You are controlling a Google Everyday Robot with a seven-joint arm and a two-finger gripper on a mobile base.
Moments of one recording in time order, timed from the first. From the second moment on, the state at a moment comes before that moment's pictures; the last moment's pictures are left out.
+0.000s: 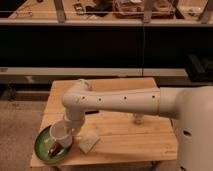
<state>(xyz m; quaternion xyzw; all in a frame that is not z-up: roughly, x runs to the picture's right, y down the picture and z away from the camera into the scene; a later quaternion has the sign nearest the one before) -0.163 0.204 0.686 -0.17 -0.38 -0.64 0.64</state>
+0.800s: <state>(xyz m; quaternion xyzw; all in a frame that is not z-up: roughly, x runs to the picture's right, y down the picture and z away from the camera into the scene) -0.229 0.193 0.709 -0.13 -0.41 -0.66 0.62</state>
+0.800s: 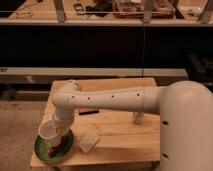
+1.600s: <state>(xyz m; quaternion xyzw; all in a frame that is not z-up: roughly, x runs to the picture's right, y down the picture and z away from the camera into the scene) -0.260 0.202 0.737 -0.12 -0.40 -0.69 0.60</state>
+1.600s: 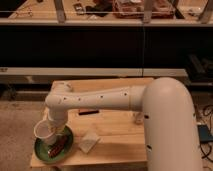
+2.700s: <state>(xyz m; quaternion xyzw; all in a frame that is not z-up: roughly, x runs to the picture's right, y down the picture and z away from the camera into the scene) -0.251 0.191 0.747 -0.12 -0.37 -0.70 0.60</state>
